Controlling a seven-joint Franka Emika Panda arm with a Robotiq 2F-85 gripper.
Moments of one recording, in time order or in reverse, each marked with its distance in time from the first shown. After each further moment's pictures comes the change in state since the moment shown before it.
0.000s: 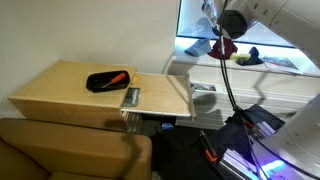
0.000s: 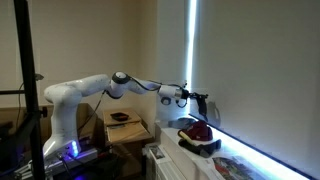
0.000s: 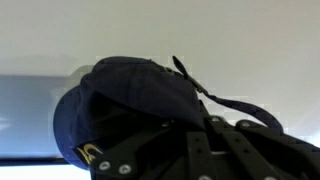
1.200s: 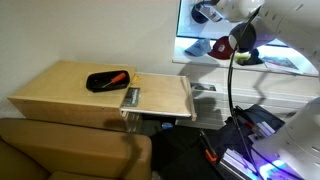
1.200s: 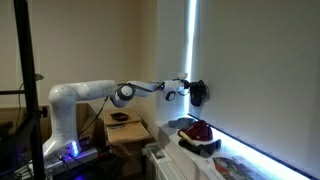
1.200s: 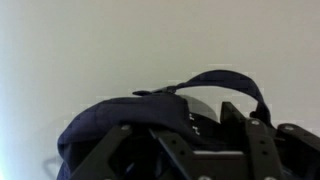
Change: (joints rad) arm -0.337 0.143 0.394 0.691 -0.704 -0.017 0.596
